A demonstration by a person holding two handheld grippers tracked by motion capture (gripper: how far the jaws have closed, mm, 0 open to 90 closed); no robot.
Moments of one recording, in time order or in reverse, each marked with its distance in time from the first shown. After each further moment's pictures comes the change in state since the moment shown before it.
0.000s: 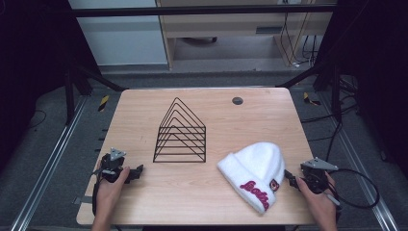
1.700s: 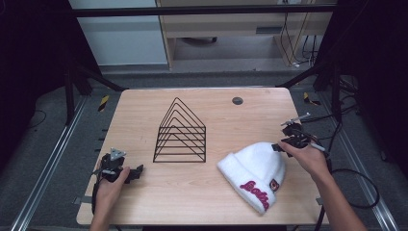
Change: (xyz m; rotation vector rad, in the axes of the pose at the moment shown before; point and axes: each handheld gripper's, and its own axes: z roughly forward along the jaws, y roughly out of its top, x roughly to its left) left arm 0.000 0.000 0.000 0.000 -0.002 0.000; right arm 0.008 0.133 0.043 0.339 0.146 -0.080
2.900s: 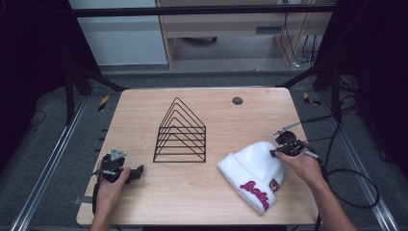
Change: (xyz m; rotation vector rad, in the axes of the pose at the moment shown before) left arm -0.002 0.000 -0.001 0.000 0.004 -0.001; right arm 0.018 -0.015 0.016 0.020 0.006 -0.106
